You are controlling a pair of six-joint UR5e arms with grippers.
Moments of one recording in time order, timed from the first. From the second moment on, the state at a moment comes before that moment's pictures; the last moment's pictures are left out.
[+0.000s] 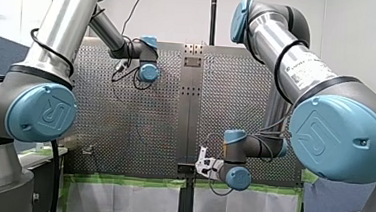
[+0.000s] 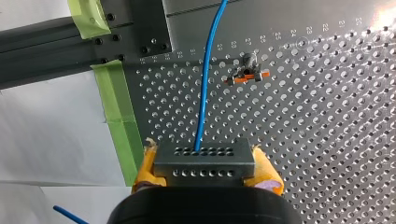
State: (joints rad) left arm -0.29 -1.93 -1.57 -2.67 -2.16 -0.94; right arm 2.17 -0.71 2.00 -1.15 1.60 1.78
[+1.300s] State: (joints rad) left arm -0.27 -2.04 -1.57 -2.66 -2.17 -0.85; right arm 2.17 -0.71 2.00 -1.15 1.60 1.78
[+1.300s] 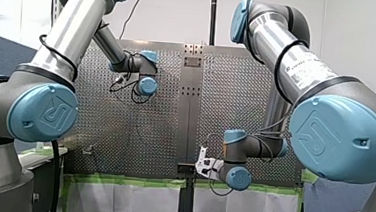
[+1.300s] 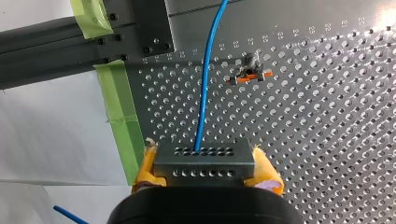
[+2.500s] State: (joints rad) left arm -0.27 -2.12 -1.57 -2.65 -2.21 -0.65; right arm 2.18 -0.71 2.00 -1.14 1.60 1.78
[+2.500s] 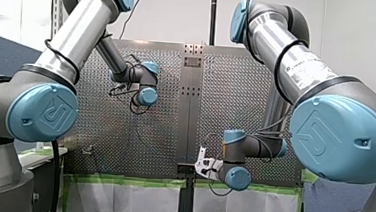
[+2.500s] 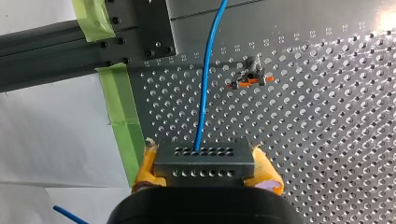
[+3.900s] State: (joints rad) left arm -0.30 -2.21 -1.57 -2.65 -2.31 -0.64; right arm 2.18 -0.71 2.00 -1.14 1.60 1.78
